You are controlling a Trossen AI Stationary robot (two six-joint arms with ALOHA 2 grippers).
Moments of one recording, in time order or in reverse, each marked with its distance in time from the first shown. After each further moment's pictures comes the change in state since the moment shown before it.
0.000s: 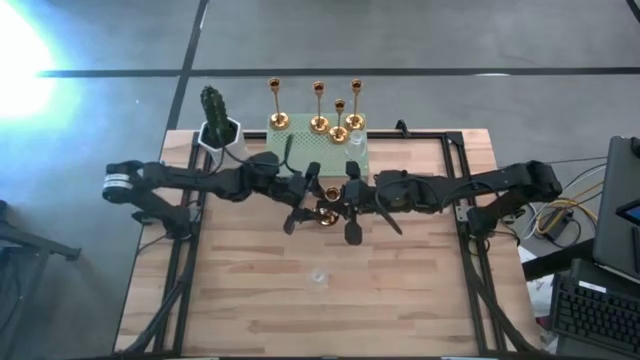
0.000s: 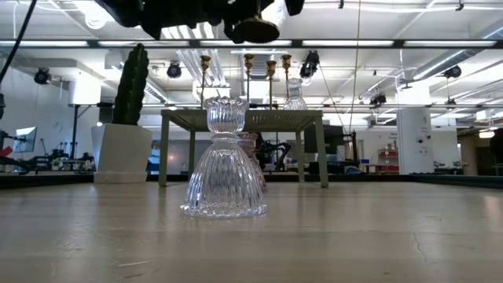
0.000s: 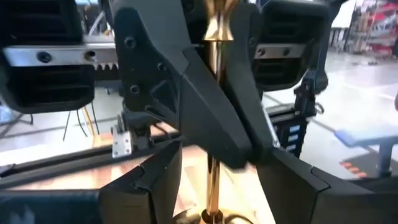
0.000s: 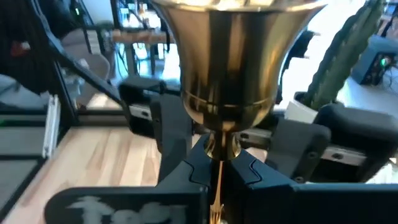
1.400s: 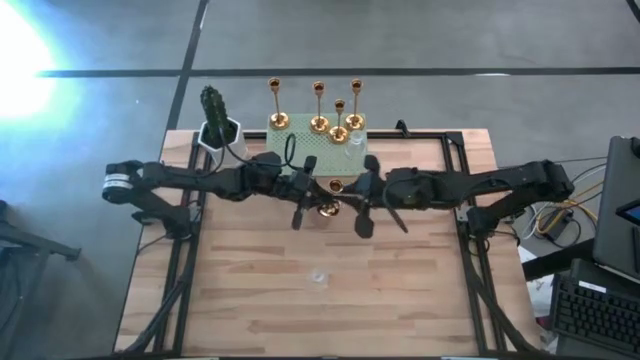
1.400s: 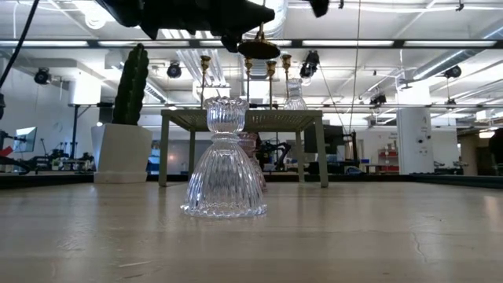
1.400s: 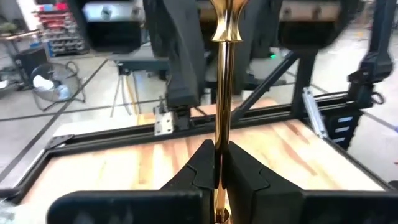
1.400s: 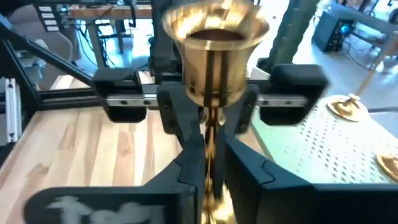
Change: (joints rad) left arm 0.003 0.000 0.007 -0.063 -0.179 0.036; right arm 0.002 -0.098 -0.005 -0.220 0.138 0.064
